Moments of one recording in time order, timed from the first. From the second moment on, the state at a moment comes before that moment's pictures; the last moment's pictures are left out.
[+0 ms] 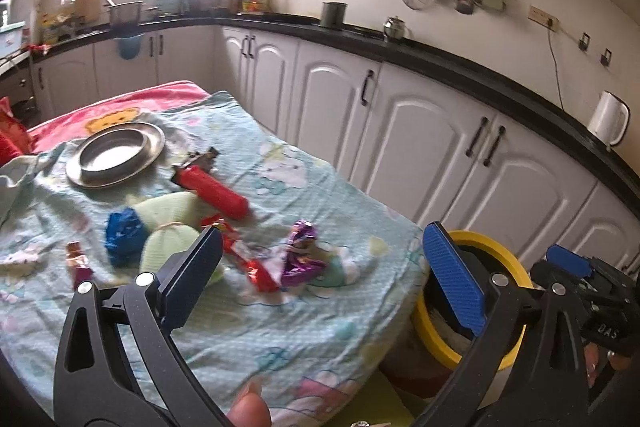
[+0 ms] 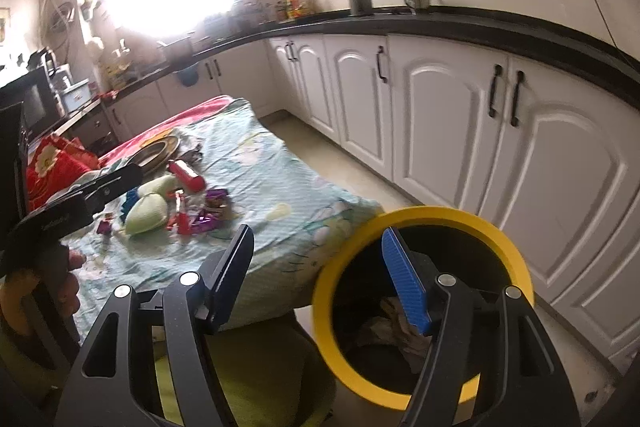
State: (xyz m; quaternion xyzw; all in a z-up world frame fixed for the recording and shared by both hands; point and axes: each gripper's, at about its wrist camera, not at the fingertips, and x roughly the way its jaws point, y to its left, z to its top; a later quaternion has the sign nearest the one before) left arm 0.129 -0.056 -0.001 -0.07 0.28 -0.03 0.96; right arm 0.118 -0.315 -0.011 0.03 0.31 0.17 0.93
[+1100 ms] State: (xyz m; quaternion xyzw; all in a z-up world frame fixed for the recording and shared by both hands) left arm 0.128 0.068 -0.009 -0.12 0.28 0.10 0.95; right arm 0.138 -0.162 -0.001 -0.08 0.31 0.31 0.90
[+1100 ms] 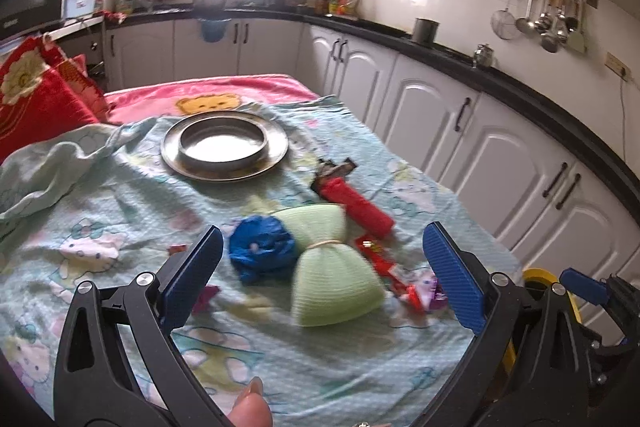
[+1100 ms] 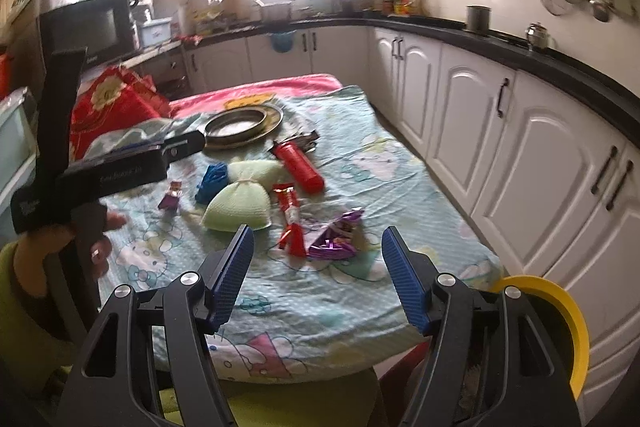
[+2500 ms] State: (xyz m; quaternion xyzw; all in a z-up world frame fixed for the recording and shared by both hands) left arm 0.174 0.125 -0.083 -0.17 0.40 0.09 0.90; right arm 0.201 -0.075 -0.099 -0.15 0.41 0.33 0.84
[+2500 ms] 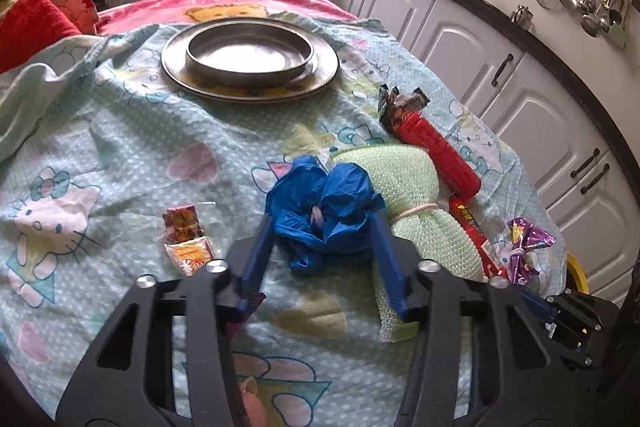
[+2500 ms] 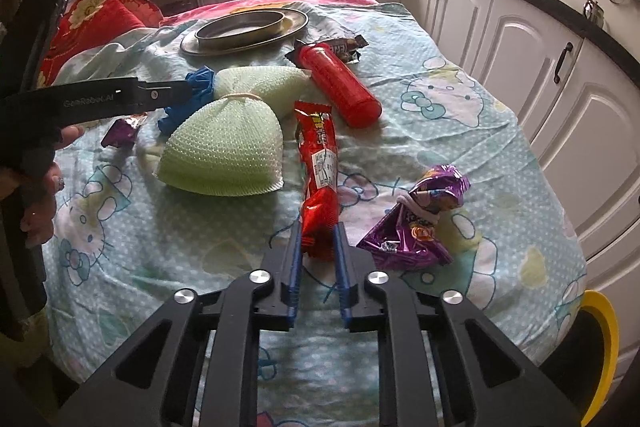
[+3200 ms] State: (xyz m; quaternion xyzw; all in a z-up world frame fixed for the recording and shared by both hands) left arm 0.162 0.120 -0.073 -0.18 0.38 0.08 0.90; right arm 0.192 -0.087 -0.086 -0.12 0.40 0.33 0.85
